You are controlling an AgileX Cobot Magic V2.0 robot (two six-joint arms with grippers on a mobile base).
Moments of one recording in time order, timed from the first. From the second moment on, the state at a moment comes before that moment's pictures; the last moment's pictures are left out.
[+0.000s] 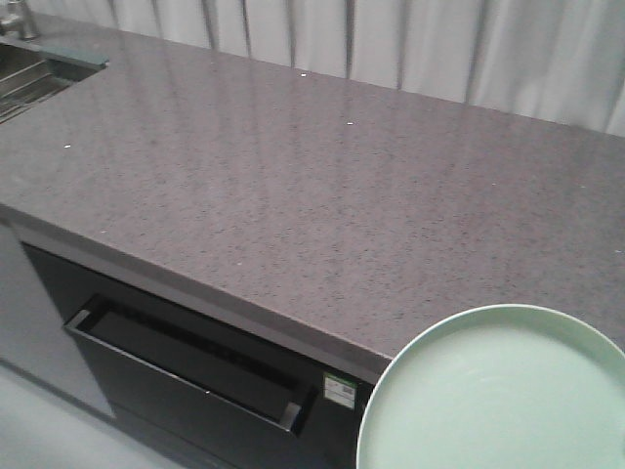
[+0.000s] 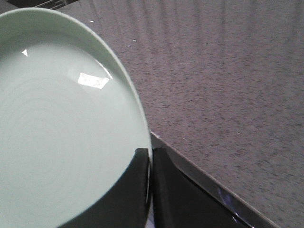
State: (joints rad) left arm 0.04 -0.01 0.02 0.15 0.20 -0.31; right arm 0.28 0.18 -0.48 0.24 0.78 -0.02
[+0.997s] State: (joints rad) left arm 0.04 -0.01 0.02 0.15 0.20 -0.31; right arm 0.28 0.18 -0.48 0.24 0.78 -0.02
